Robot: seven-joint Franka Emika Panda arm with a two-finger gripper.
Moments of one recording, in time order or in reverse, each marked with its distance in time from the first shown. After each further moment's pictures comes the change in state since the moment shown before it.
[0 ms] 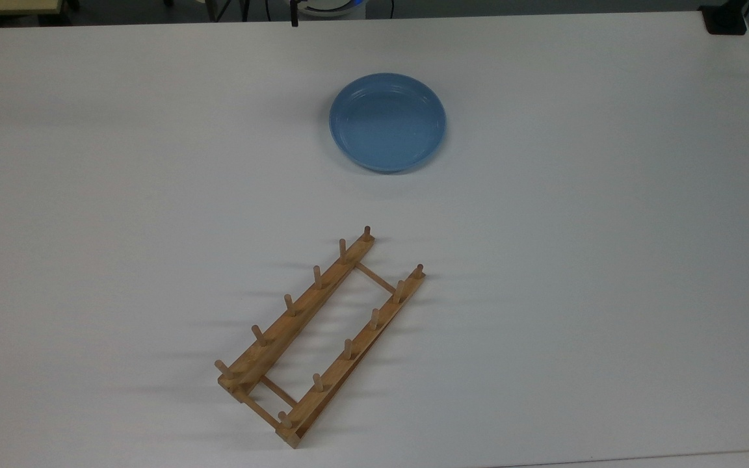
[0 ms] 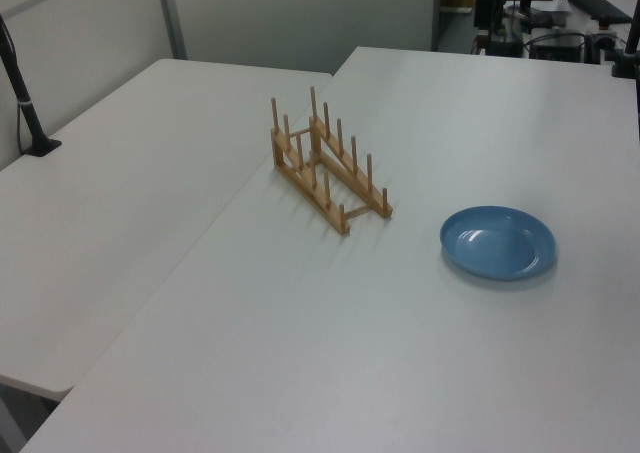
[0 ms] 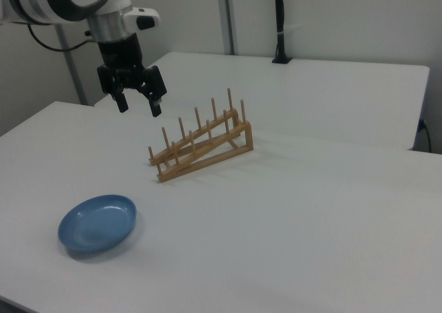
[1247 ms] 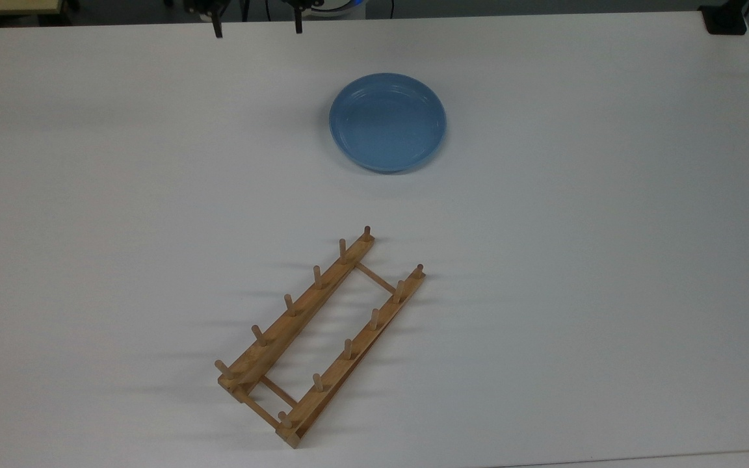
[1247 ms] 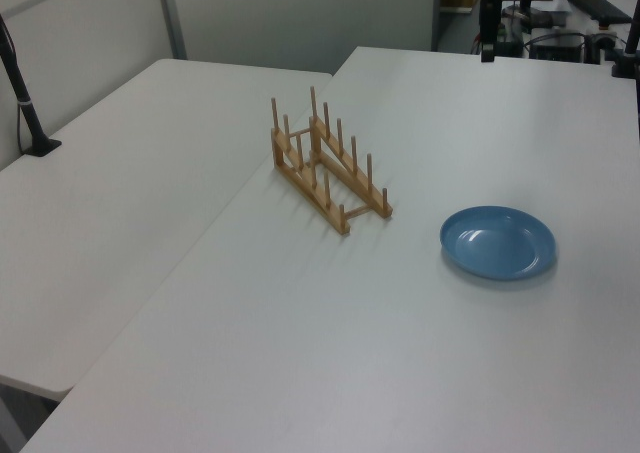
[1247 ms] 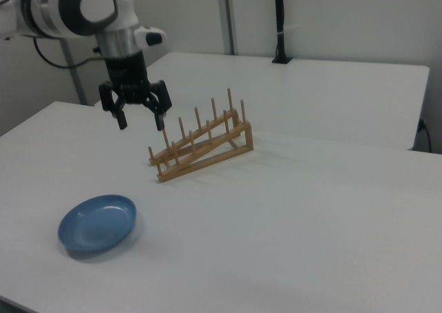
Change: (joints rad) arm 0.004 0.029 0.001 -0.029 0.000 0.000 -0.179
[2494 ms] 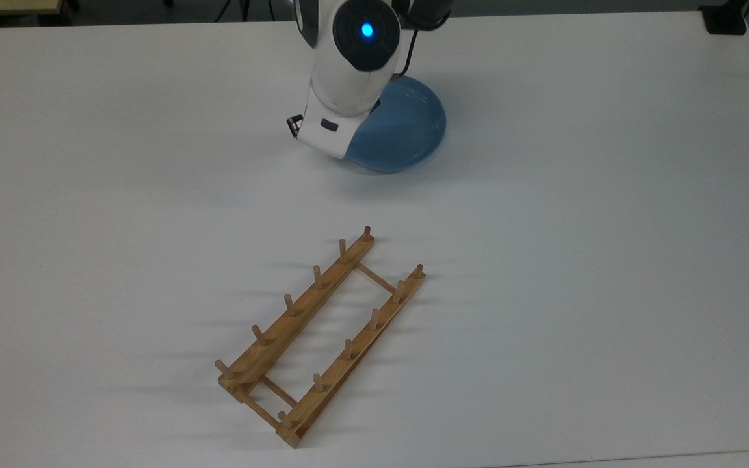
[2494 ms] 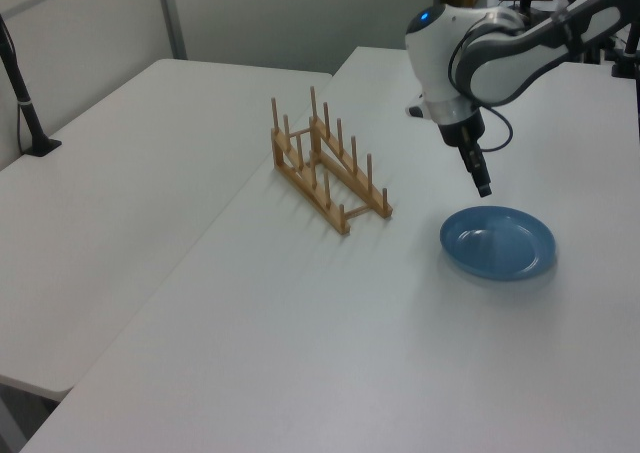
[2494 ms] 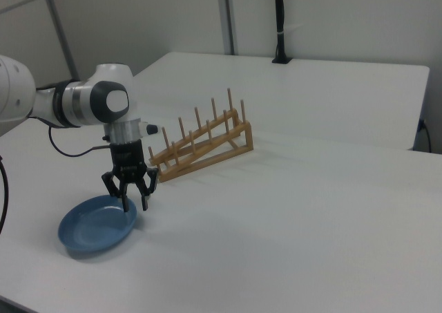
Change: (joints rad) arm 0.145 0.260 0.015 -0.231 -0.075 0.197 -0.071
